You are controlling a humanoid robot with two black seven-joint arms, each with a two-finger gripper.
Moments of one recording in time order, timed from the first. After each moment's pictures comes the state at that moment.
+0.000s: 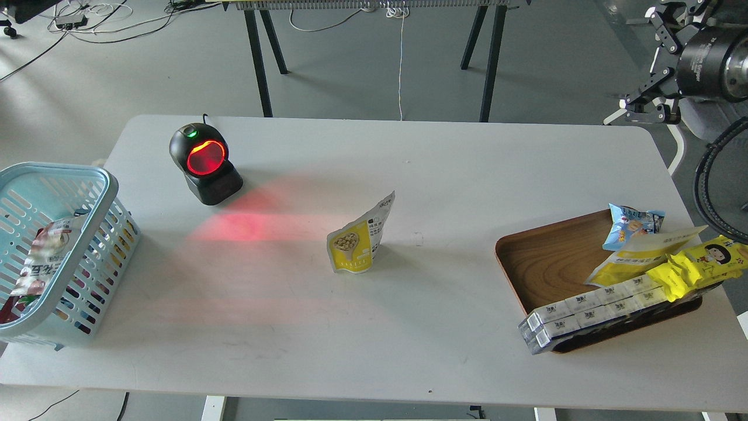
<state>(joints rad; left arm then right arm) -0.91 1.25 -0.76 -1.54 0.45 -0.29 -0.09 1.18 -0.94 0.34 1.15 0.35 0.02 -0.49</state>
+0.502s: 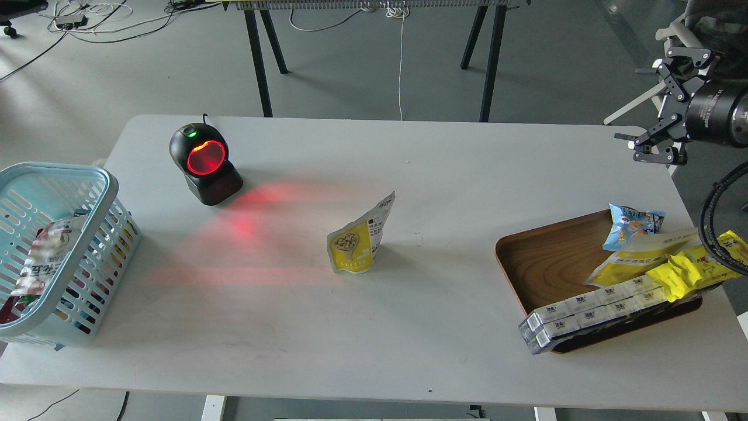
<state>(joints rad) -0.95 1.34 -0.76 -1.70 0.75 -0.44 -0.10 1.06 -0.90 0.38 0.97 0.35 0.12 -0.49</state>
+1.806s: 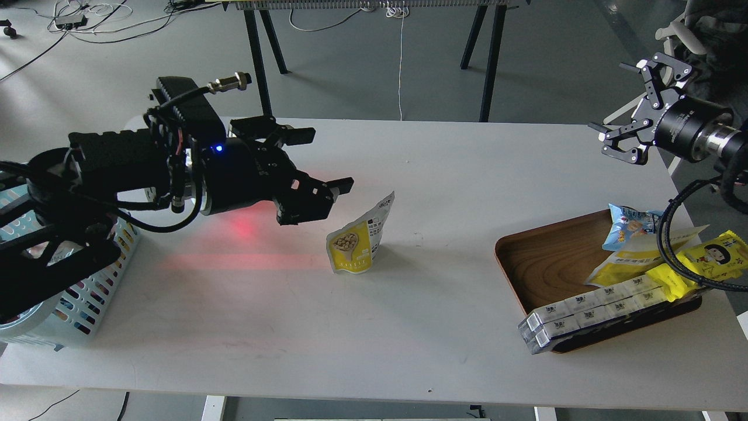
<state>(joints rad) -0.84 0.74 -0.57 -1.76 1.92 -0.34 -0.05 0.95 -0.68 0.38 0.72 0.34 0.49 -0.19</state>
